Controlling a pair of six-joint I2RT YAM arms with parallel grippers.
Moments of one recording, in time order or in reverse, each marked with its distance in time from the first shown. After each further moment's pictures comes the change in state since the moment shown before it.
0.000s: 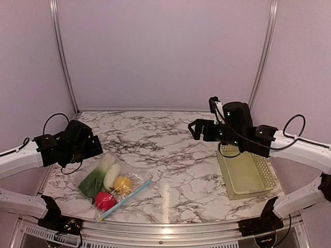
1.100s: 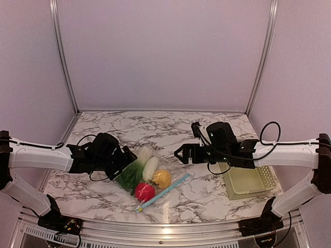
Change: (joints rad) left arm -0.135 0.315 -0.111 0.436 0.404 -0.462; right arm 0.058 0.162 -0.138 0.138 -0.254 0.088
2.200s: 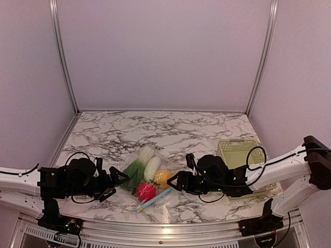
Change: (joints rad) left arm -0.283 -0.474 -0.272 -0.042 -0.039 -0.146; right arm 0.263 0.051 -0.252 0.303 0.026 0.514
